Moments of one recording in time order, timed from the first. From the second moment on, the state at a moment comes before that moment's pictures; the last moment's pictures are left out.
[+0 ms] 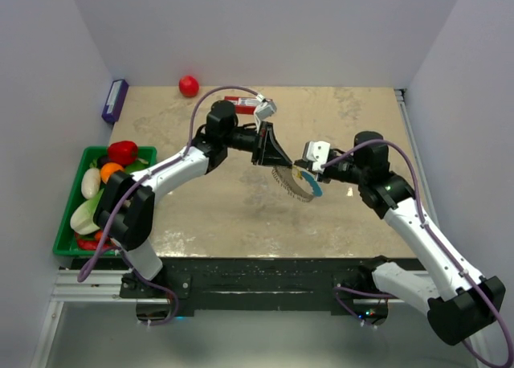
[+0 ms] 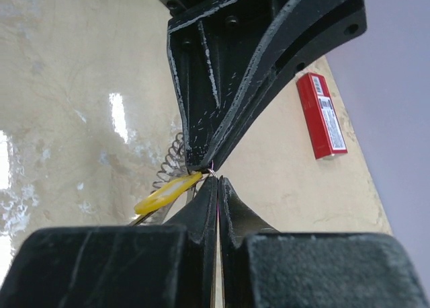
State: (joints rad) left arm -0.58 1.71 1.23 0.36 1.18 -0.46; right arm 0.42 0.99 0.93 -0.30 -0.68 -0.72
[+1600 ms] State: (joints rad) left arm -0.58 1.71 1.33 0.20 1.07 -0.35; right arm 0.42 1.02 1.00 -0.18 -0.31 -0.45
